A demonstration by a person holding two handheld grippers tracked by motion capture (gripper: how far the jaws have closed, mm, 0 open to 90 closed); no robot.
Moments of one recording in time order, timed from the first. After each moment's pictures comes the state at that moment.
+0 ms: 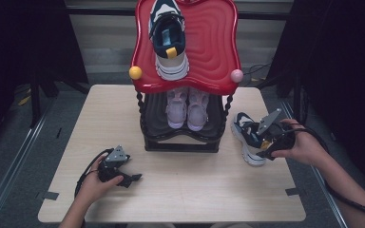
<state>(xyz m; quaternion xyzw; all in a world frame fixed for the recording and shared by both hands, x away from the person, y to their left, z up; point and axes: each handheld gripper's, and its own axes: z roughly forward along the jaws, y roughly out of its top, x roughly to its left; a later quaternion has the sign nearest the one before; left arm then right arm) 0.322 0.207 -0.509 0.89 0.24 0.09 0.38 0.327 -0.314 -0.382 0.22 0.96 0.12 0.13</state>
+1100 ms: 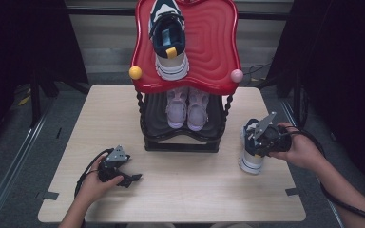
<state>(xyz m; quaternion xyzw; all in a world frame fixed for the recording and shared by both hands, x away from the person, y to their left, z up) 0.322 0.207 -0.509 0.89 0.24 0.09 0.38 0.317 -0.299 -0.381 0.20 0.97 0.12 0.09</state>
